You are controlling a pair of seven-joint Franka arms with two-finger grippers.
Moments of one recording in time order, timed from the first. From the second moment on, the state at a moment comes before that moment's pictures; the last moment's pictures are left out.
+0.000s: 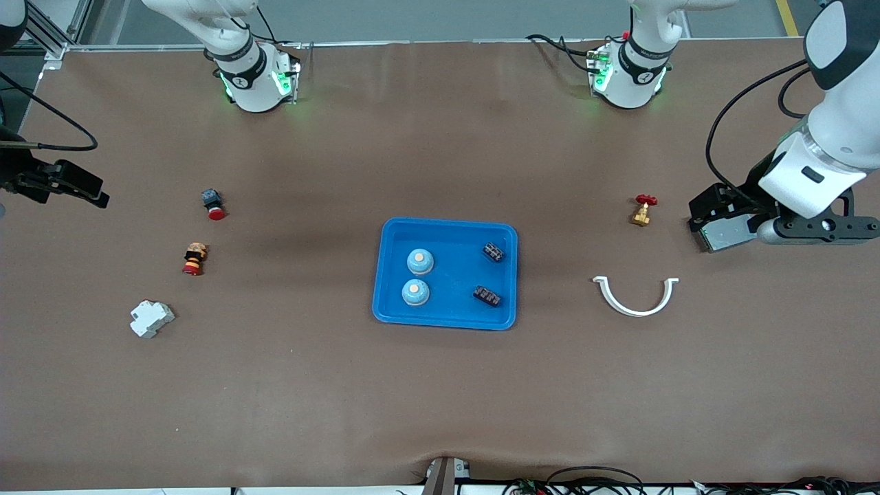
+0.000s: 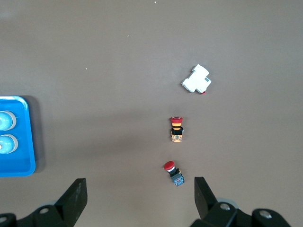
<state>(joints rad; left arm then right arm) -0.05 0.07 -0.10 -1.61 -0.03 1.76 -0.14 -0.08 0.05 0.05 -1.51 0.00 1.55 0.08</state>
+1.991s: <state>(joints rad) 0.01 -0.09 -0.06 -1.68 -0.01 1.68 -0.07 -0.08 0.05 0.04 -1.52 0.00 1.57 0.08</state>
